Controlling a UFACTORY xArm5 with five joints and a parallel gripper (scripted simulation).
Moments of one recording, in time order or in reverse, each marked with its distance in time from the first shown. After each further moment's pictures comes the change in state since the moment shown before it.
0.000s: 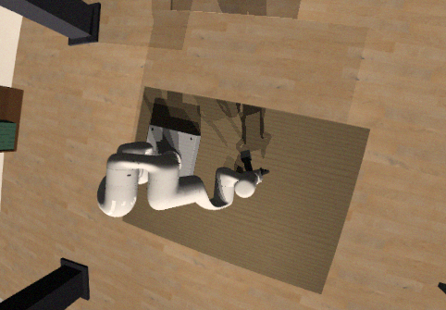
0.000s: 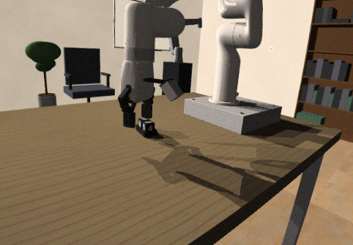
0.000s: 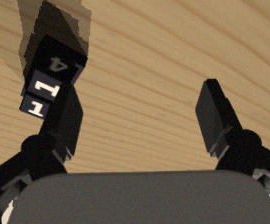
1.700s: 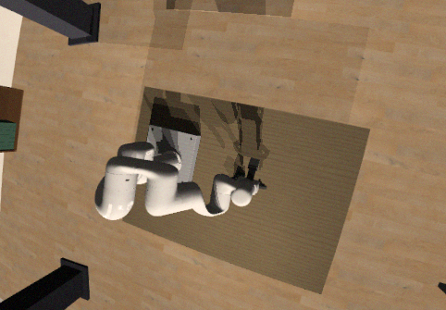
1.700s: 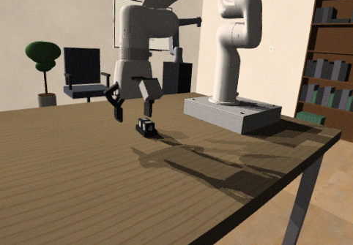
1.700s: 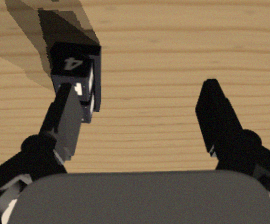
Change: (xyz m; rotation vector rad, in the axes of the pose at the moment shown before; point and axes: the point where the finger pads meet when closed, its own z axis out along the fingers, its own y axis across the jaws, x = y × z) arm -0.027 -0.021 0.000 0.001 0.000 0.511
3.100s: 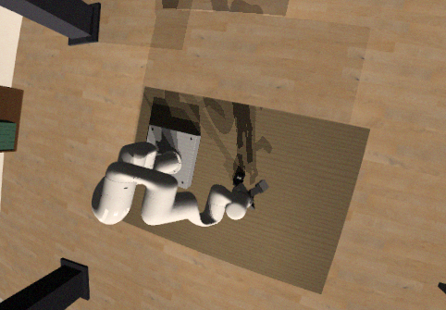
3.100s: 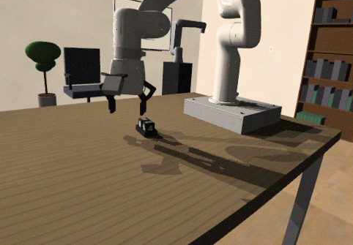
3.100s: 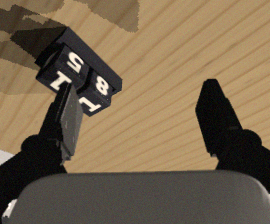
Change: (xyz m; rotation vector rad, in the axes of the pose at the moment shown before) arm -0.054 -0.008 0.000 0.000 0.000 0.774
